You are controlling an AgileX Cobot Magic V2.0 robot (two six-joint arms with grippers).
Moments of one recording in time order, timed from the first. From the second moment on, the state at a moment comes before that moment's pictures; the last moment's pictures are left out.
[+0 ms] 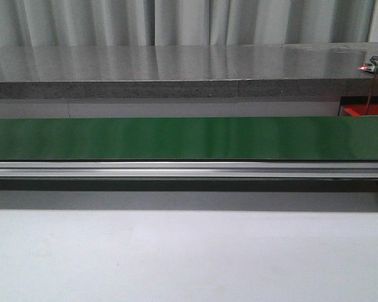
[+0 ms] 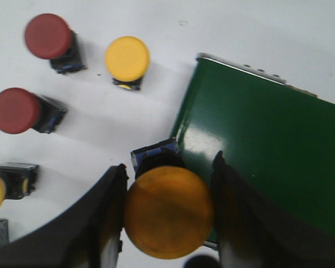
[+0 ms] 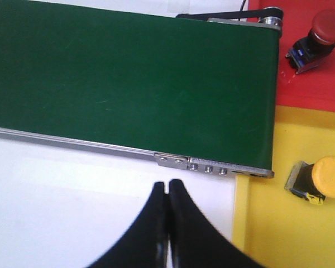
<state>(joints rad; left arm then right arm) 0.35 1.80 -1.70 -0.11 1.16 0.06 0.00 1.05 -0.91 0.13 0.77 -0.12</state>
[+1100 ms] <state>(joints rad) 0.22 1.93 -1.74 -0.15 1.21 0.12 0.00 1.05 -0.91 0.13 0.77 -0.12</state>
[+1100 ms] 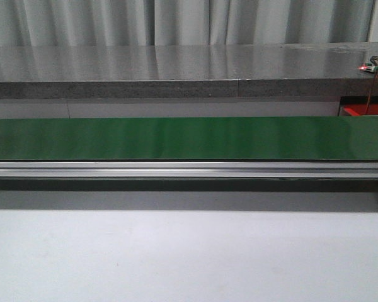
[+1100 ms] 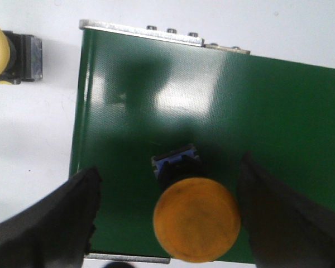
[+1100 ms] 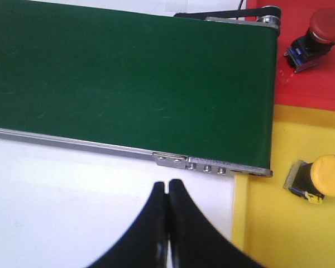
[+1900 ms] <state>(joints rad) 0.43 1.80 -1.78 -0.12 1.21 0.13 0.00 1.05 -0.91 0.13 0.77 -0.12</state>
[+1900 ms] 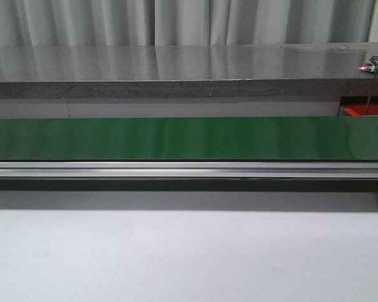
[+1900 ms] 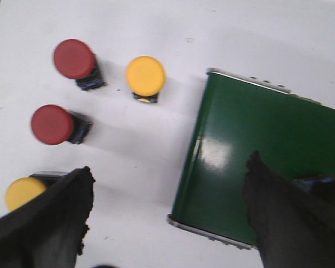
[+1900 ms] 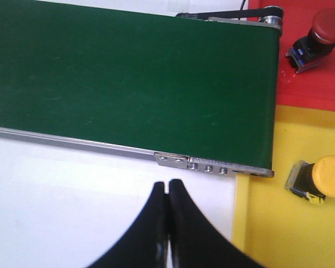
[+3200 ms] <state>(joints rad) 0.70 1.97 -1.59 -0.12 1.05 0.33 0.00 1.05 -0.91 0.13 0.77 -0.12</state>
